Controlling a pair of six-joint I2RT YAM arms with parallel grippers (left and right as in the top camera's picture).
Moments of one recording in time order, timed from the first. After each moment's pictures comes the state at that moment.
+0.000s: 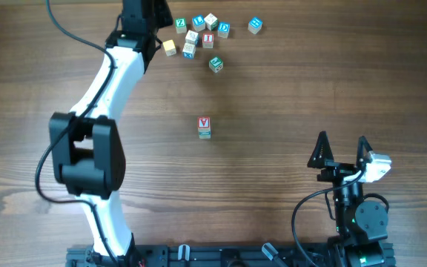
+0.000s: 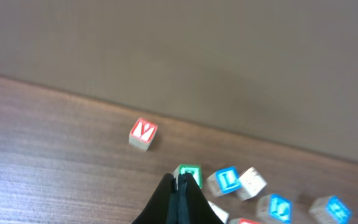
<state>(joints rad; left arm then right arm) -0.17 2.08 1.68 -0.12 -0.13 -0.35 0.18 0.02 0.01 0.02 0.21 0.28</state>
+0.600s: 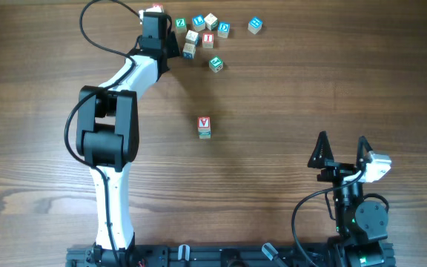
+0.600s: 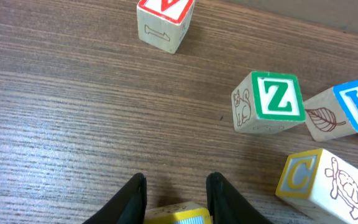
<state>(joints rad) -0.17 2.36 1.68 -0.08 -0.13 -0.32 0.18 0.02 0.01 0.02 0.21 0.28</state>
